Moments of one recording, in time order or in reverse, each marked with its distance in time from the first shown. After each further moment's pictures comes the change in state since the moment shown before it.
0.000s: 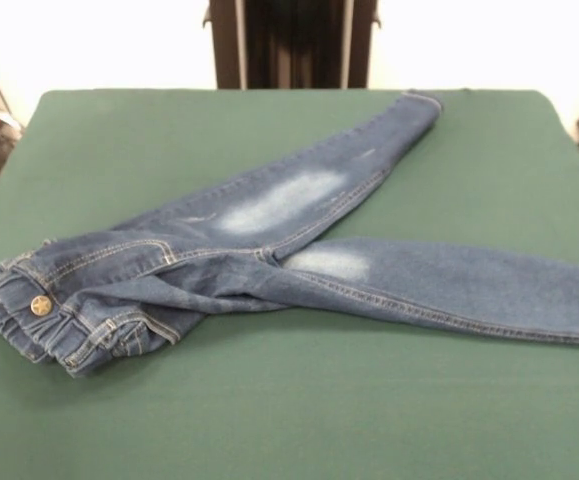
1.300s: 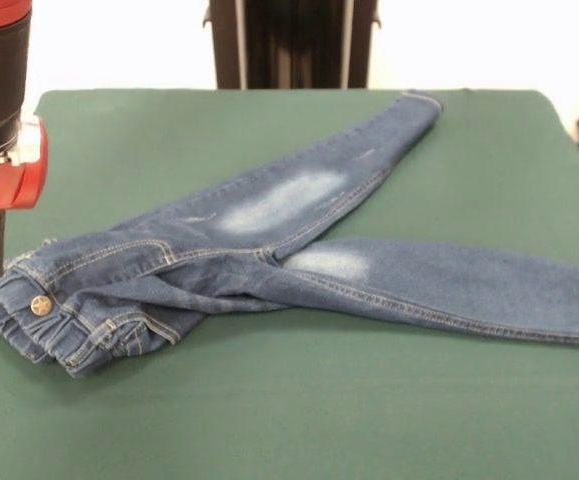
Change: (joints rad) arm 0.130 -0.052 -0.112 -0.020 0.021 0.000 0.020
